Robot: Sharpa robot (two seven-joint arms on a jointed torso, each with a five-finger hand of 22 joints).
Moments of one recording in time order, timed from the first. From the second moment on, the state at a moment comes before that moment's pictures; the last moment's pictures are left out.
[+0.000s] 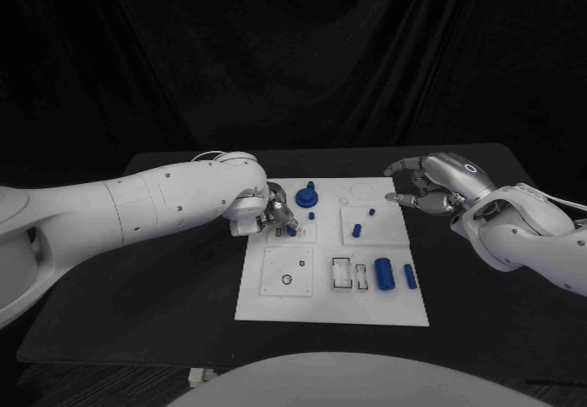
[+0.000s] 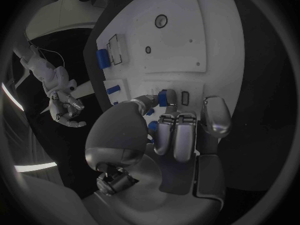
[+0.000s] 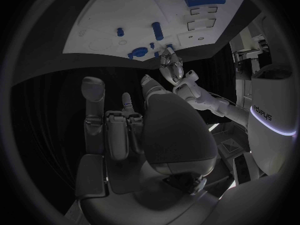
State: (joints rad) left arm 1.29 -0.50 -0.21 1.21 -0.81 0.22 -0.61; left_hand 1.12 -0.01 0.43 0.13 0.50 0.86 0.06 0.47 1.06 1.47 -0.02 1.57 1.31 1.47 -0.06 1.57 1.31 0.11 1.28 0.05 1.33 1.15; right arm 1.25 -0.98 -0.25 1.58 -1.48 -0.66 0.05; right_hand 1.40 -0.09 0.12 0.27 0.19 0.73 0.11 0.21 0.31 1.47 0.00 1.57 1.31 1.47 -0.07 1.53 1.31 0.16 1.38 0.05 0.65 1.25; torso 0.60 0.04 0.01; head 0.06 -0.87
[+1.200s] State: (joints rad) left arm 1.28 -0.49 -0.21 1.19 -0.81 0.24 -0.62; left_hand 1.02 0.00 0.23 0.19 0.10 0.92 0.05 0.41 1.16 1.47 -0.01 1.57 1.31 1.47 -0.06 1.57 1.31 0.11 1.27 0.05 1.30 1.16; right arm 1.24 -0.98 -0.25 1.57 -1.48 -0.64 0.05; right_hand 1.39 -0.09 0.12 0.27 0.19 0.74 0.11 0.22 0.31 1.47 0.00 1.57 1.31 1.47 -0.07 1.53 1.31 0.16 1.38 0.05 0.65 1.25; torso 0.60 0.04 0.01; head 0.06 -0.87
